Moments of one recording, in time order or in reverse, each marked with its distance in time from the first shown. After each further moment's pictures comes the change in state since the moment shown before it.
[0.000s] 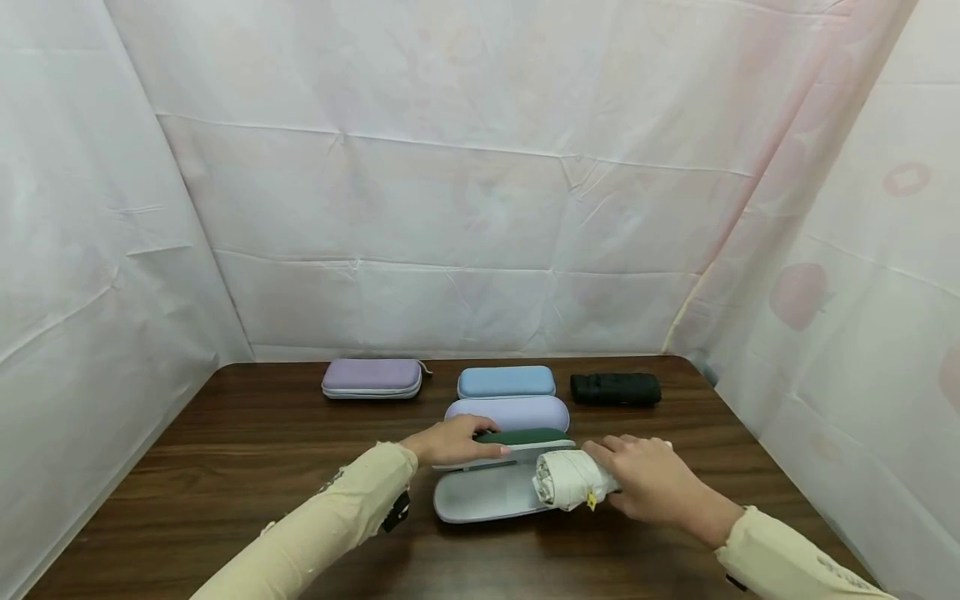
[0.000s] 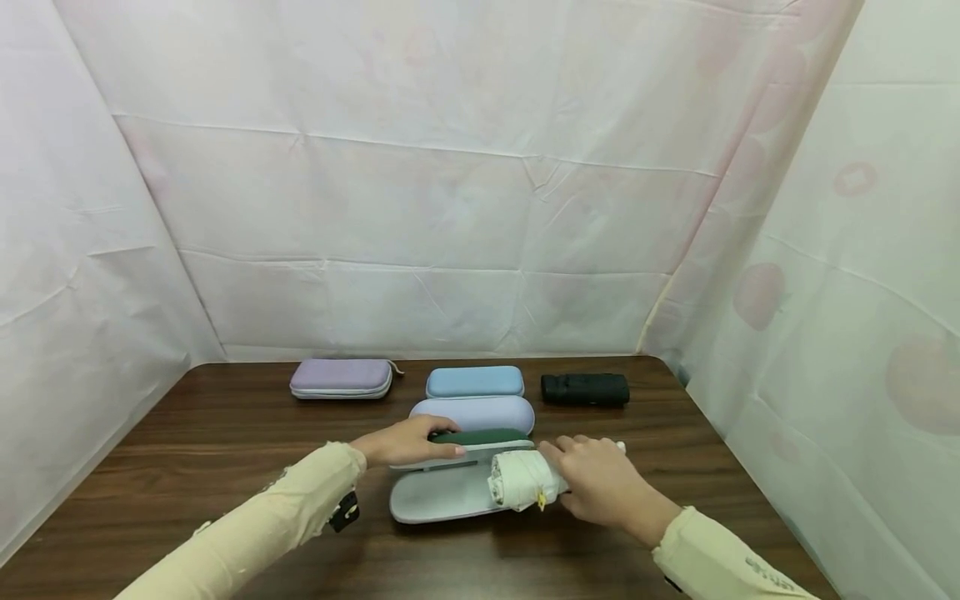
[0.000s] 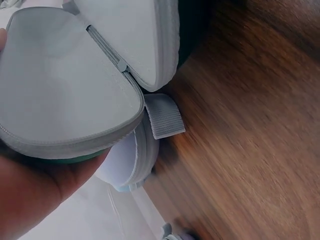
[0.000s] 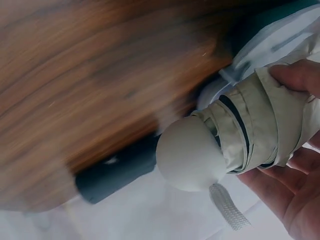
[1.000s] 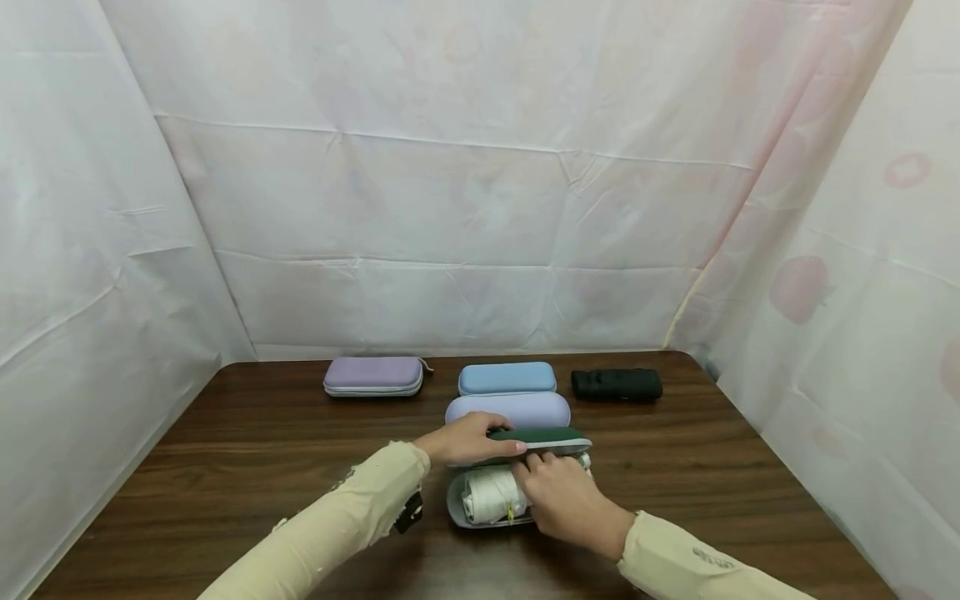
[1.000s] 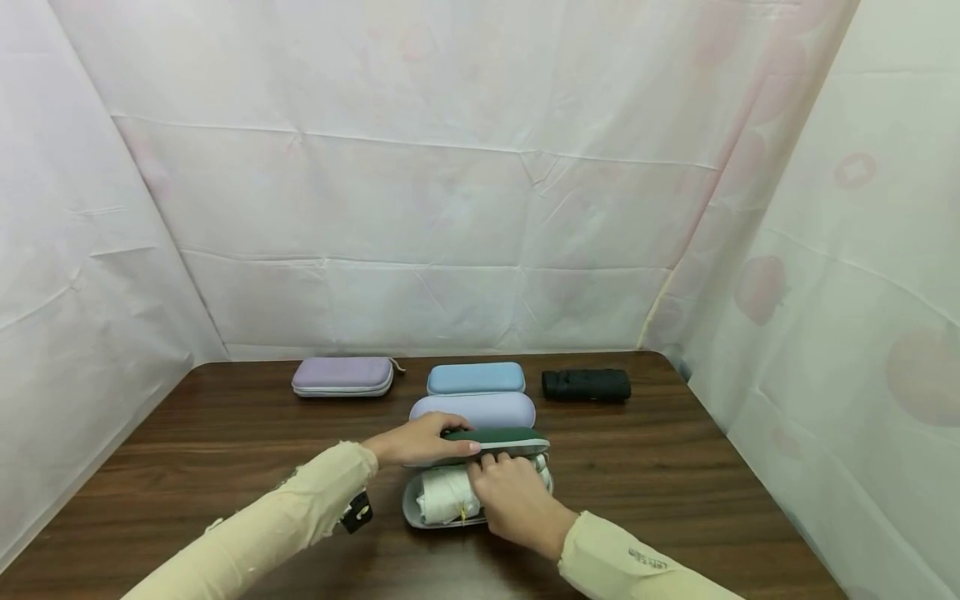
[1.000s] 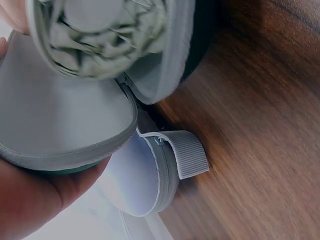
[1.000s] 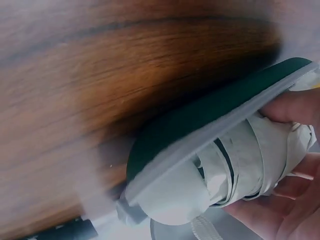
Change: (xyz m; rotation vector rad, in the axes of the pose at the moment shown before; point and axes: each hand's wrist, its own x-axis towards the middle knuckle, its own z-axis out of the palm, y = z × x) left_hand 0.005 0.016 0.008 -0.095 0.015 0.039; right_hand 0.057 -0.073 0.045 -0.118 0.012 -0.063
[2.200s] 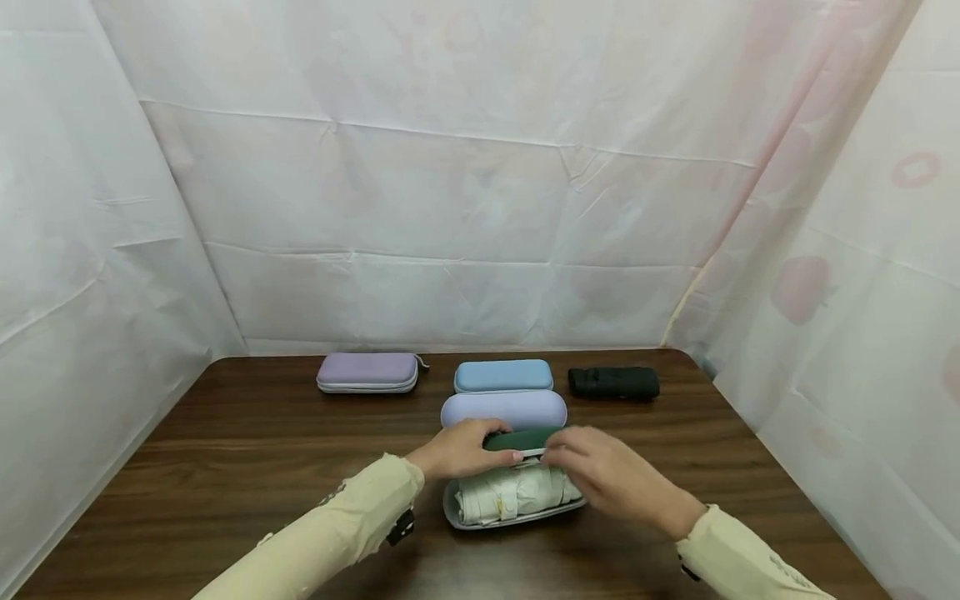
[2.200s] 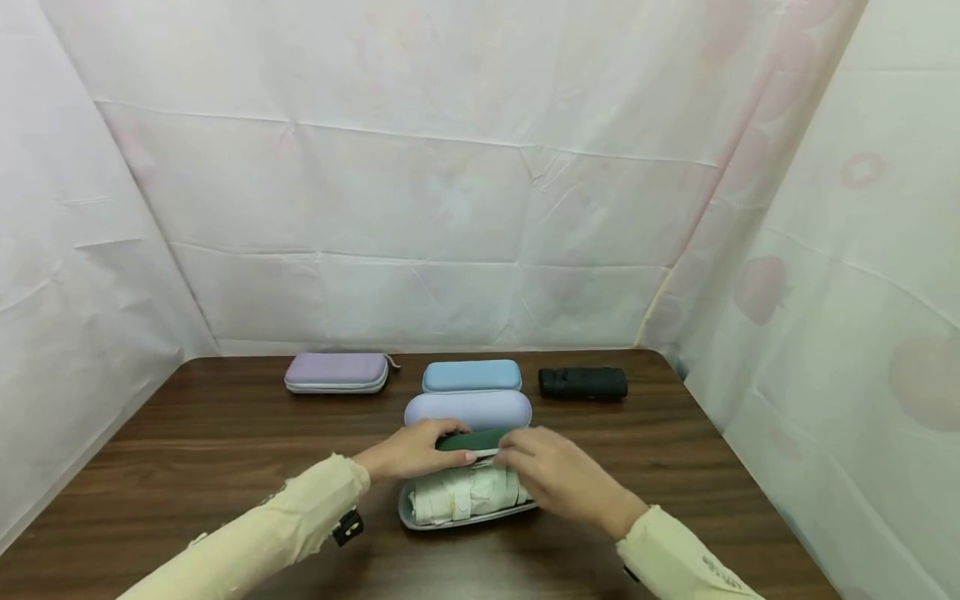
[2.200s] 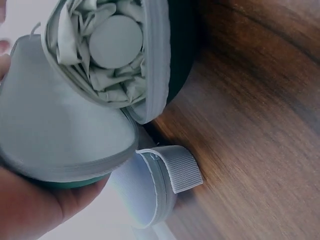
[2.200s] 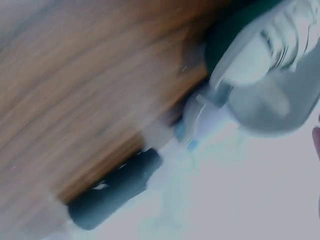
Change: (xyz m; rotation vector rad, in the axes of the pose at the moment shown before) left_hand -0.008 0.002 0.009 0.127 0.085 0.089; right_hand -0.031 0.064 -0.014 0.397 0.277 -0.236
